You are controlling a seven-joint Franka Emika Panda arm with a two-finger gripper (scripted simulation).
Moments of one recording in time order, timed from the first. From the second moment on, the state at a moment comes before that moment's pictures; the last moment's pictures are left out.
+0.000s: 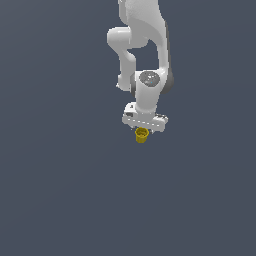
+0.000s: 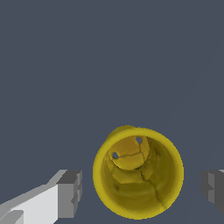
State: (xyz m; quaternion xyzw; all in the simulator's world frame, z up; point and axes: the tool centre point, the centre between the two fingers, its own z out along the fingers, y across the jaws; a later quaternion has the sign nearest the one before) arm -0.097 0.072 0.087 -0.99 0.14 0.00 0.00
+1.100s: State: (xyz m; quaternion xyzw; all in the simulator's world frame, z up) arm -0.098 0.073 0.047 -0.99 0.14 0.00 0.00
